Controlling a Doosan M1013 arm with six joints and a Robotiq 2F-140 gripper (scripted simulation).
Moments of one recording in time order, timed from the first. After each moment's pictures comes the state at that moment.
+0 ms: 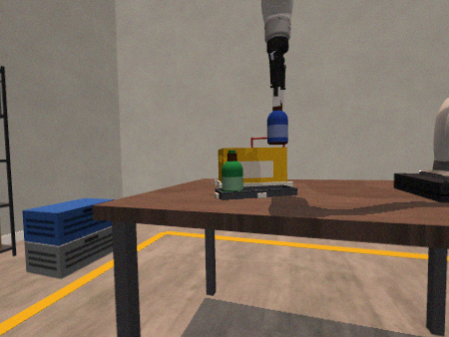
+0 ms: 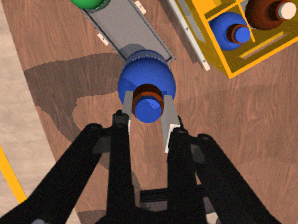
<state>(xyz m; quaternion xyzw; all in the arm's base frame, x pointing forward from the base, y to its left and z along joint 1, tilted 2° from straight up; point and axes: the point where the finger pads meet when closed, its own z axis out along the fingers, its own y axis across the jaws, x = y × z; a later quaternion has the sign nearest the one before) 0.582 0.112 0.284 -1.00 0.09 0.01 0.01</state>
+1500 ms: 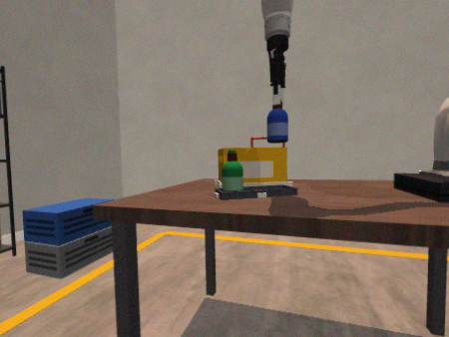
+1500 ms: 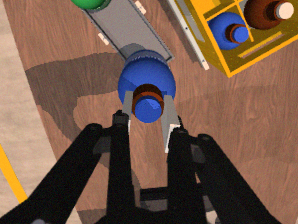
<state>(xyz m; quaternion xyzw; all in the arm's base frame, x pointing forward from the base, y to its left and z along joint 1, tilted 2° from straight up) 0.582 0.112 0.291 -1.00 0.09 0.01 0.01</state>
